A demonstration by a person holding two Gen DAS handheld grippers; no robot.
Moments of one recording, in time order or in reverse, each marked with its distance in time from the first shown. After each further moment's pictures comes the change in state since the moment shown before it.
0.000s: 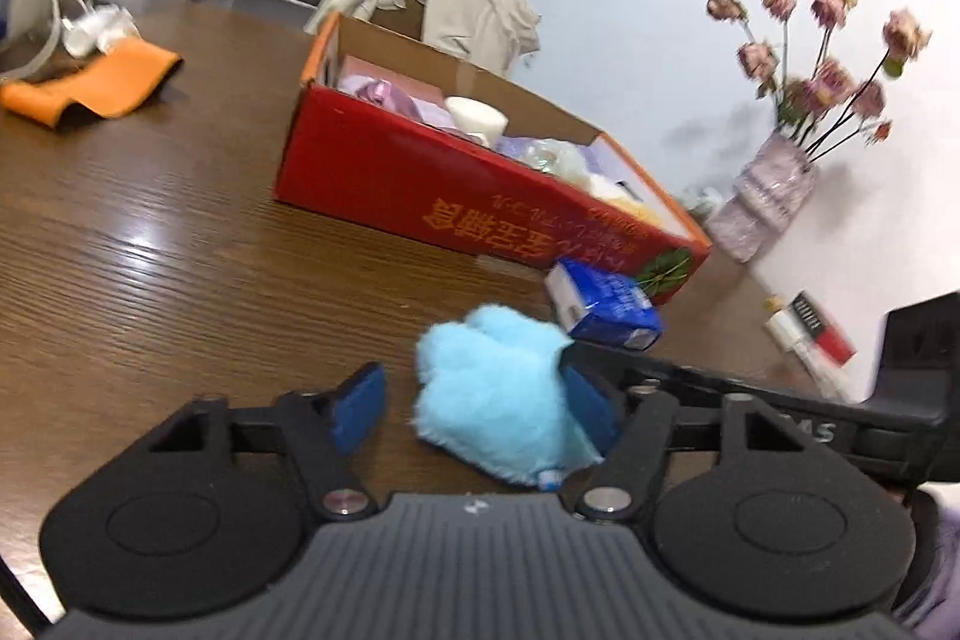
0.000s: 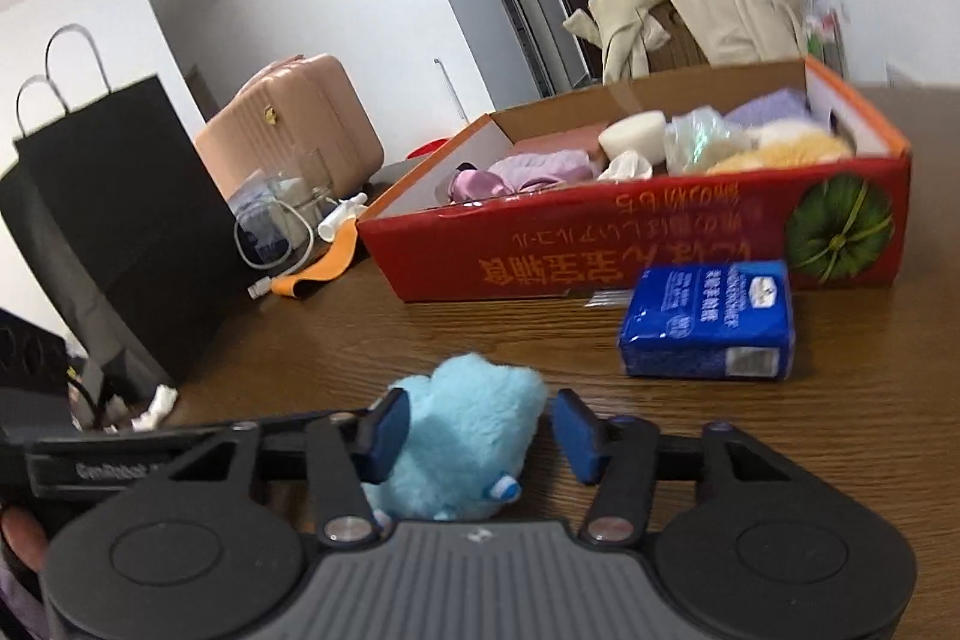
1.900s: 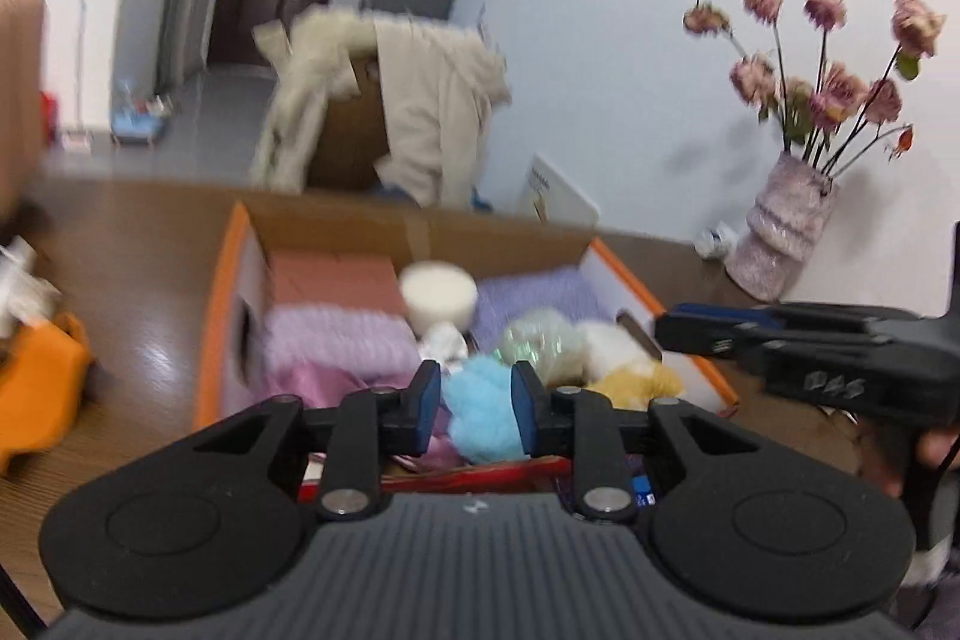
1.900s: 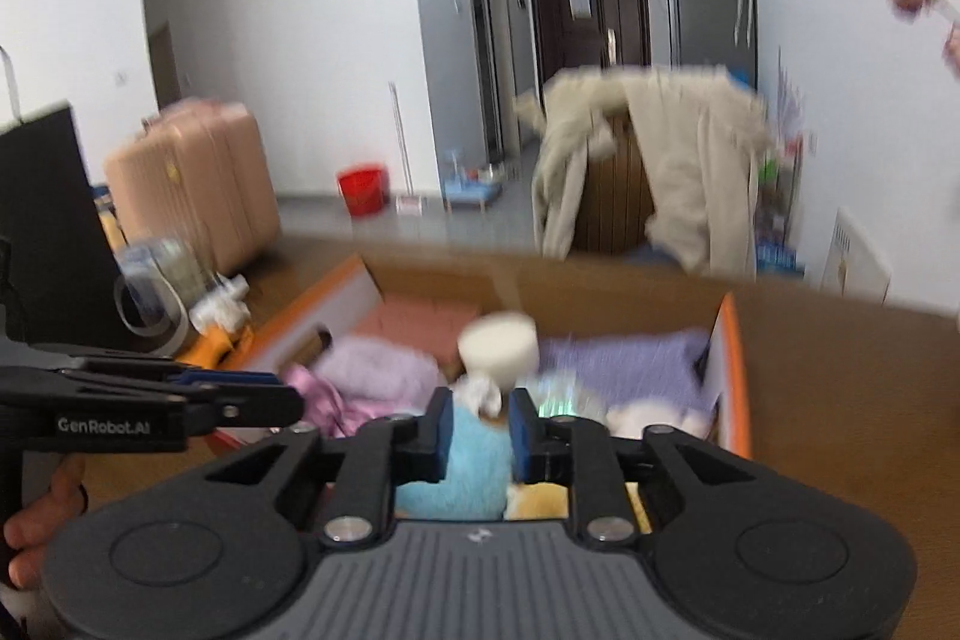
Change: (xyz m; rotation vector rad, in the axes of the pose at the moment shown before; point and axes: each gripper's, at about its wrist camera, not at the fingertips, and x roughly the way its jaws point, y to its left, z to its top) left arm 0.037 -0.054 0.137 0.234 -0.077 0.101; right arm -0.009 -0.025 0.148 -0.247 -0.091 -0.213
